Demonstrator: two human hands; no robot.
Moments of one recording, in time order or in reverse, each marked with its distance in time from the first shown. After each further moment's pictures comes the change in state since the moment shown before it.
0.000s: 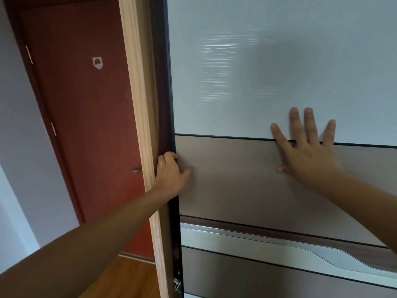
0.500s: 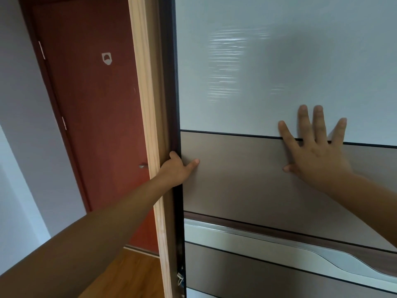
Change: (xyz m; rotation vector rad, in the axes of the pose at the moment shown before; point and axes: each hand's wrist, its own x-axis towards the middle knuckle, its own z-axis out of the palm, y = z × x) left_hand 0.014 0.005 -0.009 0.067 -0.239 -0.206; right_hand 0.003 -0.003 -0.001 -0.013 0.017 -0.024
